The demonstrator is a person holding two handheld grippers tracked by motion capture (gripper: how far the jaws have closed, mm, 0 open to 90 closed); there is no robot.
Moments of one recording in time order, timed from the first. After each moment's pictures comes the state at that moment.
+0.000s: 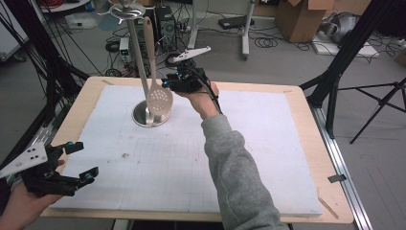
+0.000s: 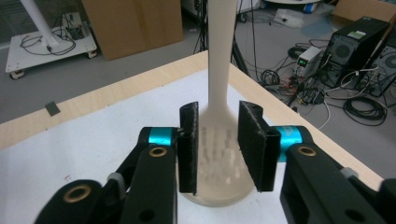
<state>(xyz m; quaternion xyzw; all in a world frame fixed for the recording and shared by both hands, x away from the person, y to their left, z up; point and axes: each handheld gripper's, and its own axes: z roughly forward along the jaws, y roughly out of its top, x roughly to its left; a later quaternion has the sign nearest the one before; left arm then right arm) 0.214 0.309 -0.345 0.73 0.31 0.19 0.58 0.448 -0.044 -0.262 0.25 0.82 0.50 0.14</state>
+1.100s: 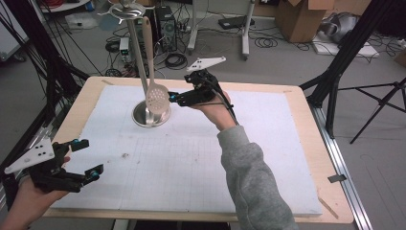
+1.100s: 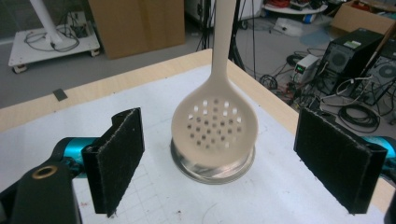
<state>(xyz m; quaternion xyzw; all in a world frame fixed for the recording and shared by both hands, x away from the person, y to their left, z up) 0.225 0.303 -0.347 0.73 0.30 0.19 0.58 0.422 -0.077 -0.268 0.23 0.82 0.51 0.15</state>
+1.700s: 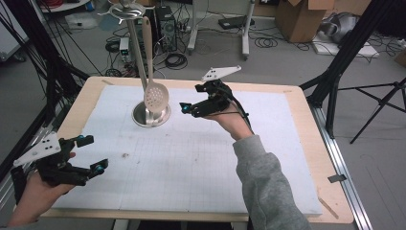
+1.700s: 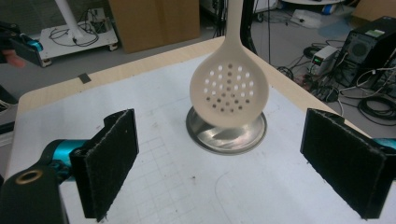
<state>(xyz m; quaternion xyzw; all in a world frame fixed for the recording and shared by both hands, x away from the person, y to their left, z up) 0.238 0.297 -0.351 0.73 0.30 0.18 0.59 0.405 -0.112 -0.279 0.23 0.82 0.51 0.11</state>
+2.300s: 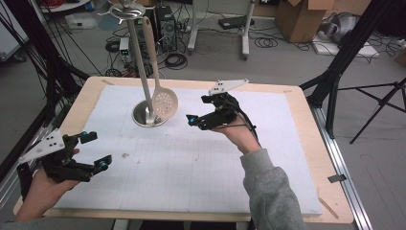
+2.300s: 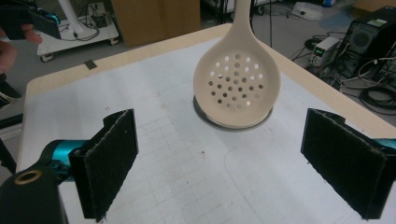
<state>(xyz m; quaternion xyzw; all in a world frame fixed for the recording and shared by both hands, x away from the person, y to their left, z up) 0.247 0.289 -0.349 0.72 0.30 0.19 0.60 0.379 -0.130 -0.295 0.23 0.82 0.50 0.11</state>
